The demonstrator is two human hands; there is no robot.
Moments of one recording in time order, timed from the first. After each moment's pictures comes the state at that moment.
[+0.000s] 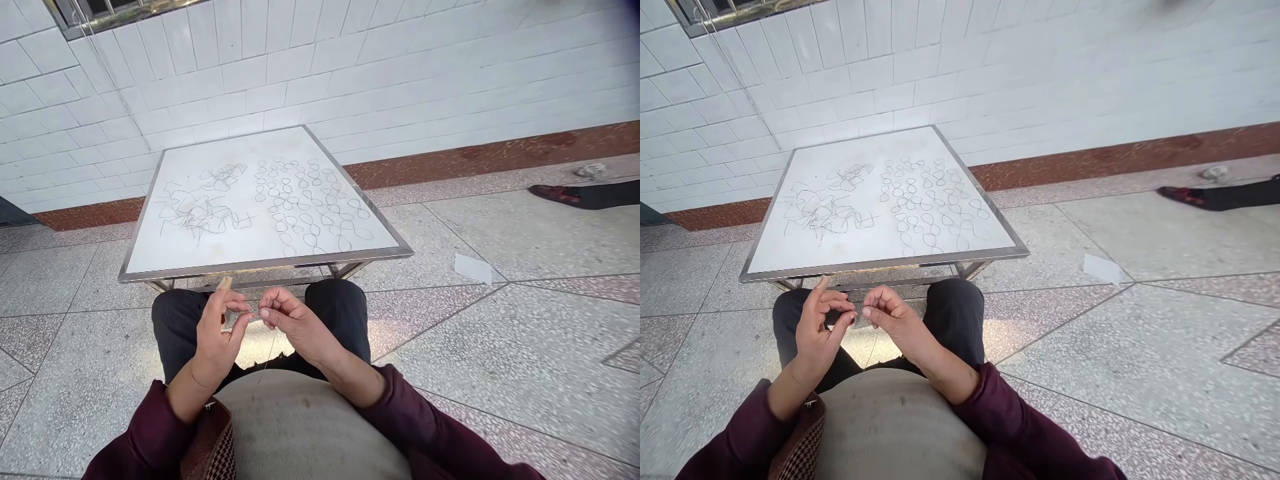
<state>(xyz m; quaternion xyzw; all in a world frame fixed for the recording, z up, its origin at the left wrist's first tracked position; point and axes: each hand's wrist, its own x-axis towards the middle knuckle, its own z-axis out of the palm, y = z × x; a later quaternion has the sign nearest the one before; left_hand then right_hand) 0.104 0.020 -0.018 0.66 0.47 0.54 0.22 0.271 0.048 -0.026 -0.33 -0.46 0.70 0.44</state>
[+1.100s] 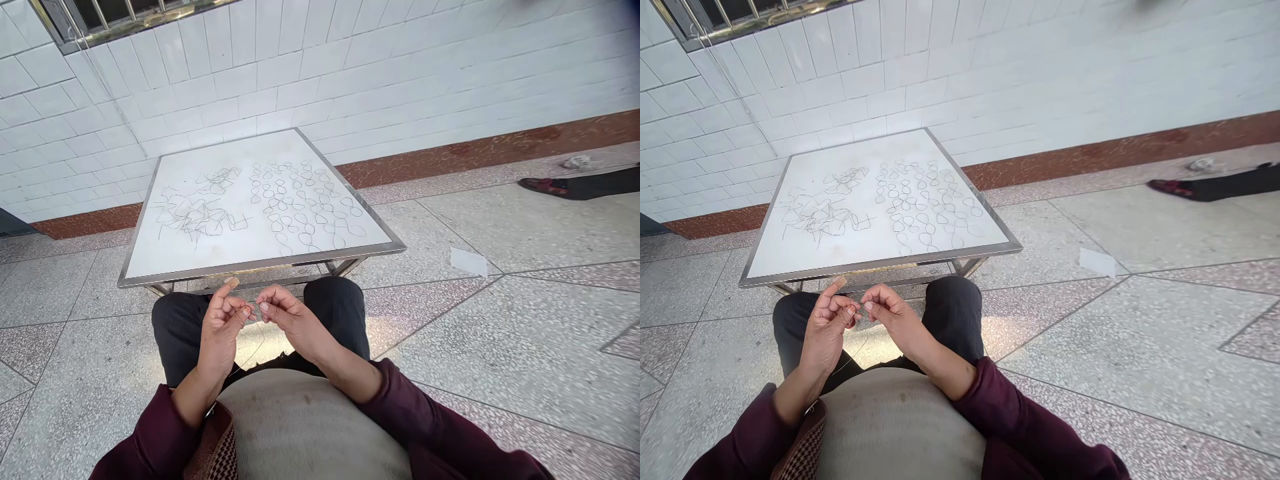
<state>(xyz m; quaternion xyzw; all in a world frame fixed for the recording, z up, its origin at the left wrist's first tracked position) 0.121 0.022 -0.020 0.37 0.44 0.60 0.56 0.271 0.047 -0.024 -0.36 -0.49 0.65 0.45</state>
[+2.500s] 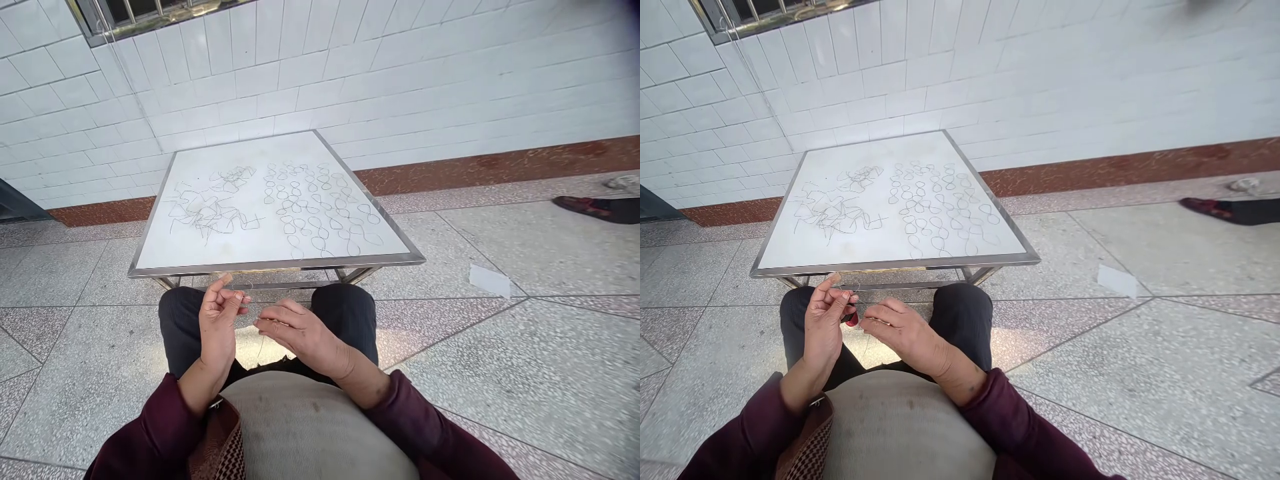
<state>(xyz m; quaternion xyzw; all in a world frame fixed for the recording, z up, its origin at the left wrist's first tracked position) 0.115 0.029 -0.019 0.30 0.48 0.67 0.48 0.289 0.052 -0.028 -0.23 -0.85 0.29 0.37</state>
